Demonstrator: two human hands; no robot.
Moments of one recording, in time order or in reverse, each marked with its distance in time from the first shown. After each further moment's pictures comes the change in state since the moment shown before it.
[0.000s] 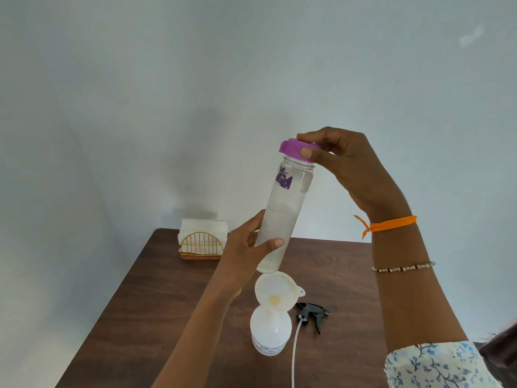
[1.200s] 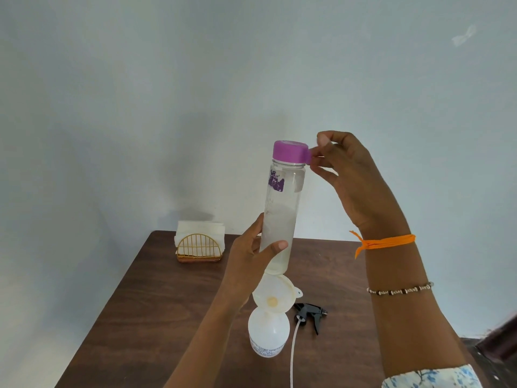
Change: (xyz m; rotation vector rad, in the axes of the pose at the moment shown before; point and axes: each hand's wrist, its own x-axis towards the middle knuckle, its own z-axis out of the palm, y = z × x) left_hand 0.002 -0.016 0.014 0.076 0.077 -0.056; right_hand -0.016 -0.003 0.007 0.283 0.188 0.184
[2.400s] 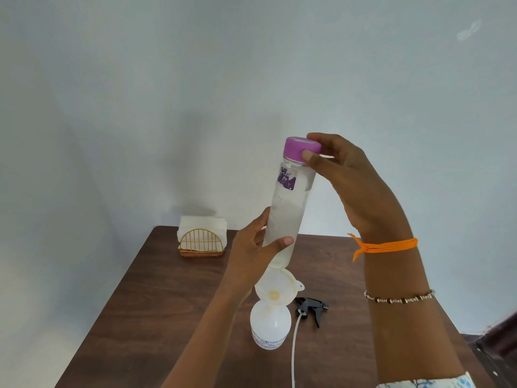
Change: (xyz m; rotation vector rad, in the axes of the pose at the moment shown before) left_hand -0.003 -0.001 -0.001 -0.004 0.009 -0.038; right_hand -0.014 -0.003 0.010 -0.238 -0.053 -0.009
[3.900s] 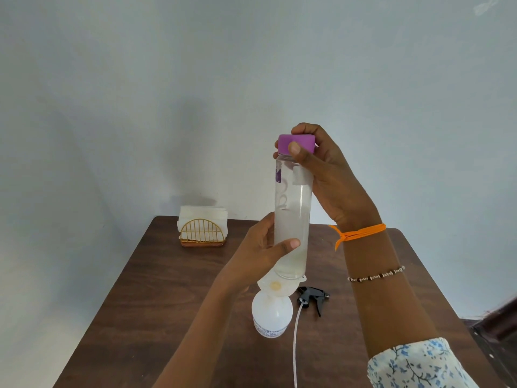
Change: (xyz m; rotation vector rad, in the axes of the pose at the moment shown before) left_hand -0.006 0.003 -0.003 -0.044 -0.281 -0.017; right_hand 0.015 0.034 0.020 0.358 -0.192 -0.059
